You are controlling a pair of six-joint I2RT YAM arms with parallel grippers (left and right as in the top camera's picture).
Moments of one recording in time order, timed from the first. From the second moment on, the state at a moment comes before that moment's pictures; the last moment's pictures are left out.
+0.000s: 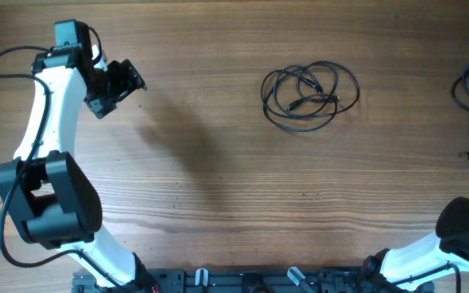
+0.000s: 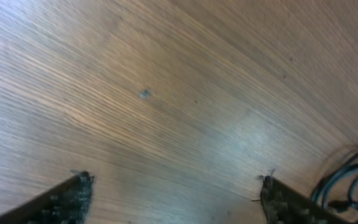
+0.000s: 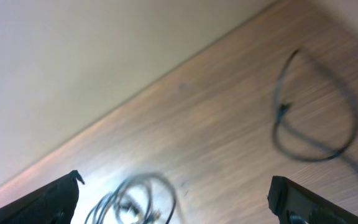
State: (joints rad) left arm 0.15 1.89 1.55 -0.95 0.24 -0.46; right arm -0.53 1.80 2.16 -1.13 -0.32 0.20
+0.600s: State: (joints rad) left arm -0.45 1.92 1.55 -0.69 0.19 -0.60; right arm -0.29 1.89 2.16 -1.30 -0.40 0.10
